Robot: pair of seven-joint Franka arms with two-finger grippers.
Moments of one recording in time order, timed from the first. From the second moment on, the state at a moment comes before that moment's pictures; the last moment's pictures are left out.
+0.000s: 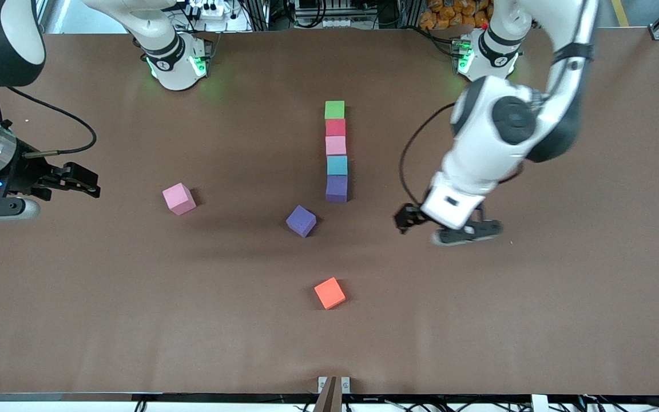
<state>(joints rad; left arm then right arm) -0.59 0.35 0.23 -1.57 -0.21 2.12 -0.53 0.03 0.19 0.06 -1.42 0.01 1.61 0.04</state>
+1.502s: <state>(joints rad) -0.04 0.02 -0.02 -1.57 -0.01 1.71 -0.26 0.02 0.20 0.05 -1.42 0.01 1.61 0.03</state>
